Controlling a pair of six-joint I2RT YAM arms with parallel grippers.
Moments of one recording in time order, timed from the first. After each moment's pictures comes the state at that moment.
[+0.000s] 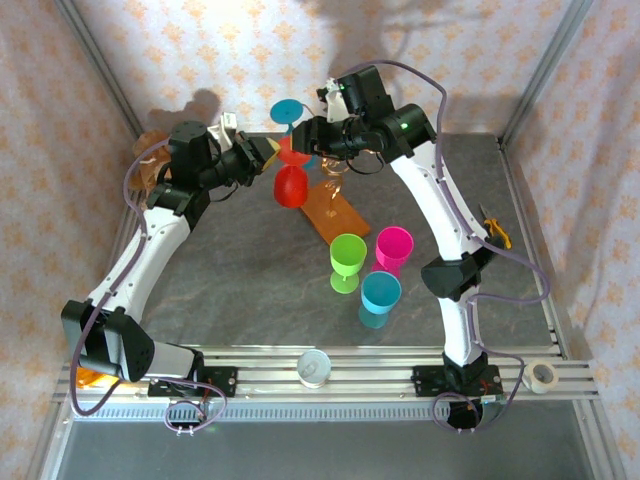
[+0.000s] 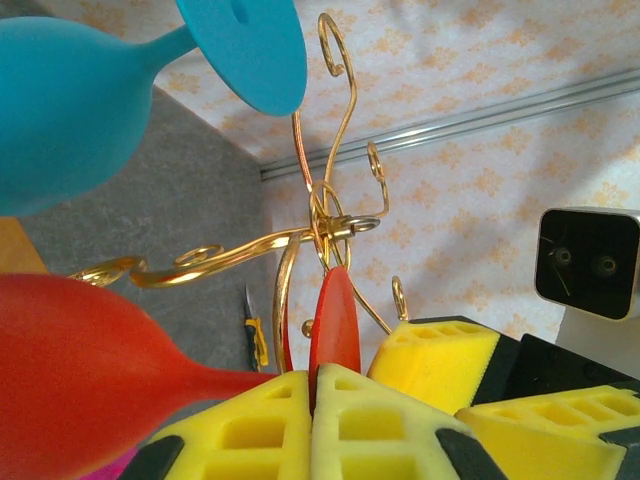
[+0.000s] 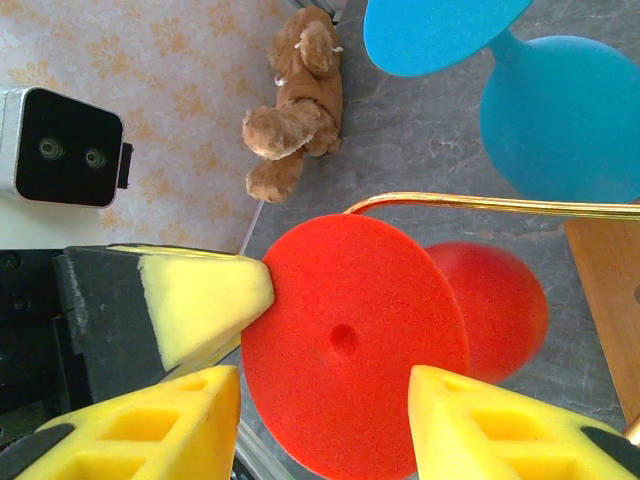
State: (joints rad) left arm -0.17 1.38 1.31 -0.16 0.63 -1.12; right arm 0.61 2.06 2.62 -1.21 -0.40 0.54
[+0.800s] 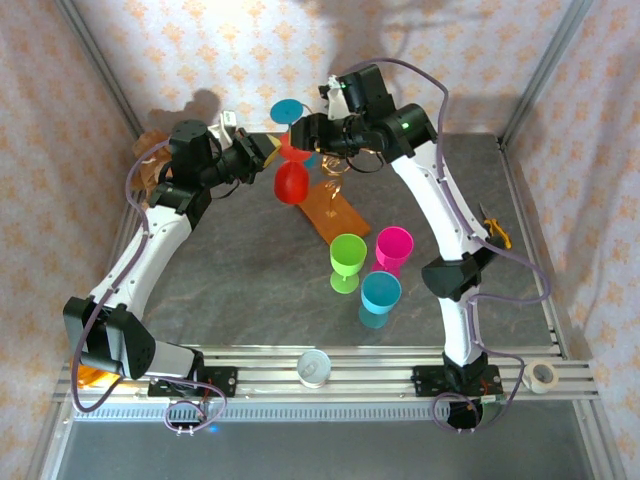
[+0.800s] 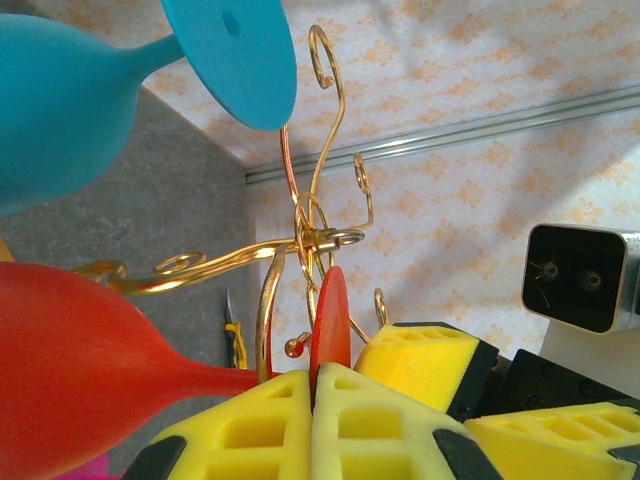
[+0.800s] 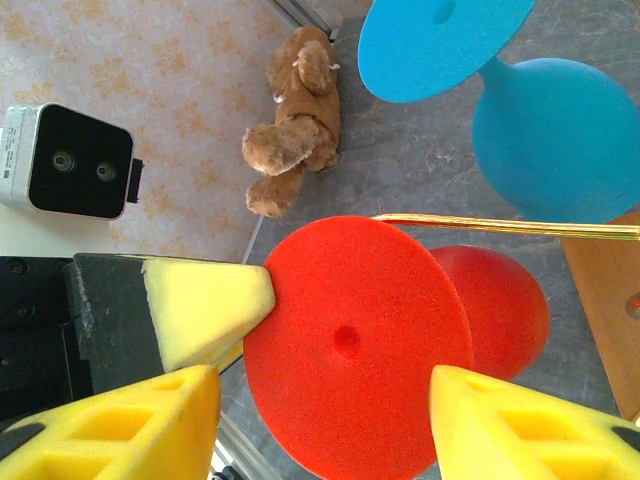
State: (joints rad) left arm -0.17 1.39 1.31 -0.12 0.63 -1.19; right arm 0.61 2.06 2.62 -1.19 -0.38 0.56
